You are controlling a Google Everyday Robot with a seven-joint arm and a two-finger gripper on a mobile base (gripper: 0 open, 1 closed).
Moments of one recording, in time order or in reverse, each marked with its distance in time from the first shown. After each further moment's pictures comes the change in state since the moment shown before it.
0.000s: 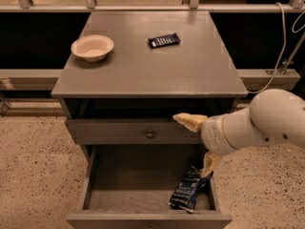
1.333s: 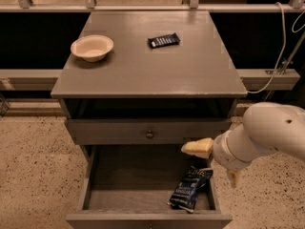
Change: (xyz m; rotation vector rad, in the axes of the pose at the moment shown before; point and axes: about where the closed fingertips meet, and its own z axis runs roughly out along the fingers) arm 0.045 0.086 0.011 -0.318 0.050 -0.432
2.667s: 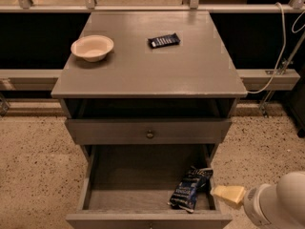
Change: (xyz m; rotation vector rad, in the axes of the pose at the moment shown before) arm -0.070 0.125 -0.017 -0.134 0.146 0.146
